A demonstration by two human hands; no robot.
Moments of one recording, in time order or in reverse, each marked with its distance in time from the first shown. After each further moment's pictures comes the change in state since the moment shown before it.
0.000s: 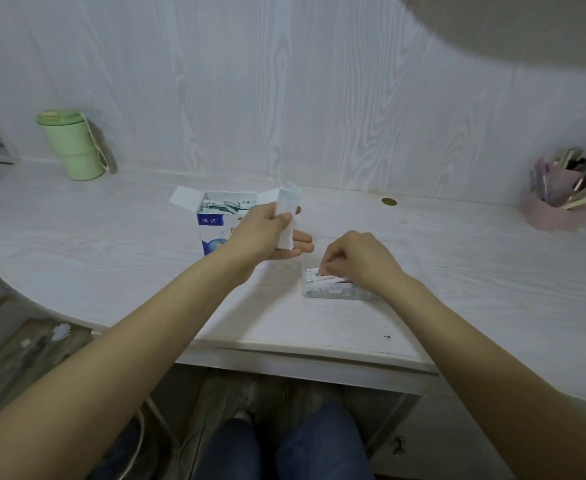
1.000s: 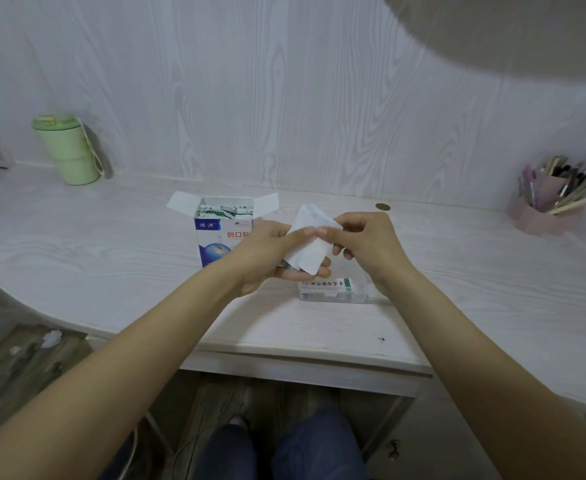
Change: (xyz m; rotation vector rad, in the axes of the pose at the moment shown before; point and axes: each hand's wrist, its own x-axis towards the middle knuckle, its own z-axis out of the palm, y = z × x) left_hand -0.011 -0.004 0.005 -0.072 -0.285 -0.005; right_hand -0.016 -0.013 -0.023 0.845 0.223 0.020
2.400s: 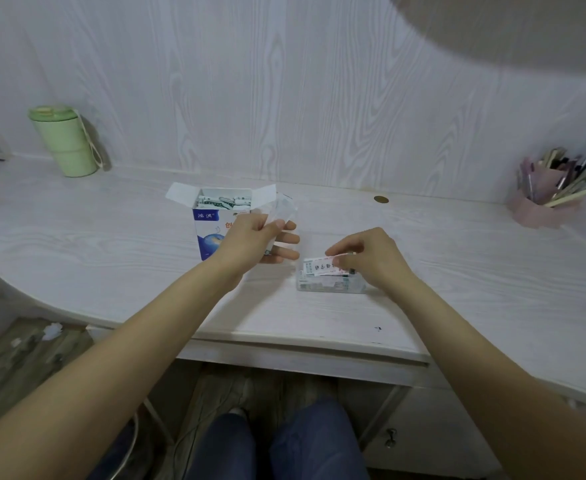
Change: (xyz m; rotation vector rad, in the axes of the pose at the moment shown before) left_hand 0.003 -0.015 -0.012 0.157 0.310 0.047; right_hand -0.005 0.033 -0.010 -0.412 -0.031 0.095
